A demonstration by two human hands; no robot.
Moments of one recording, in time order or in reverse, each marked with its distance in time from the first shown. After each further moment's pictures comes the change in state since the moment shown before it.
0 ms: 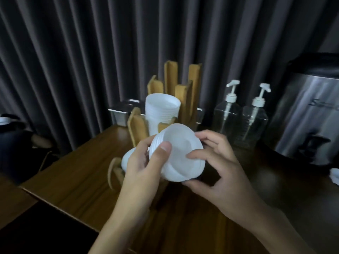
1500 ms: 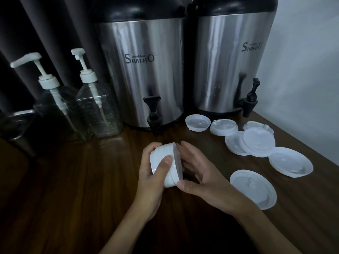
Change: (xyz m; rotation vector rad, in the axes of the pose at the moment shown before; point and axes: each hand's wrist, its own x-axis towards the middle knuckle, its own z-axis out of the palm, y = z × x) left_hand 0.007 -0.201 0.323 -0.195 -0.622 -0.341; right_hand -0.225 0.171 -0.164 0.392 0.294 0.791
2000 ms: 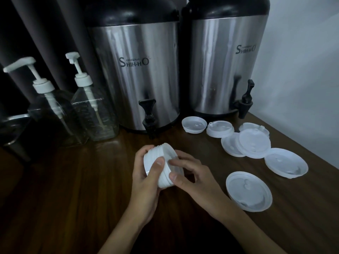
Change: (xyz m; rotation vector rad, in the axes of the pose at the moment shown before) left_hand 0.000 -0.002 0.000 -0.070 0.033 -0.006; right_hand 0.004 -0.004 0.016 -0.080 0.224 0.039
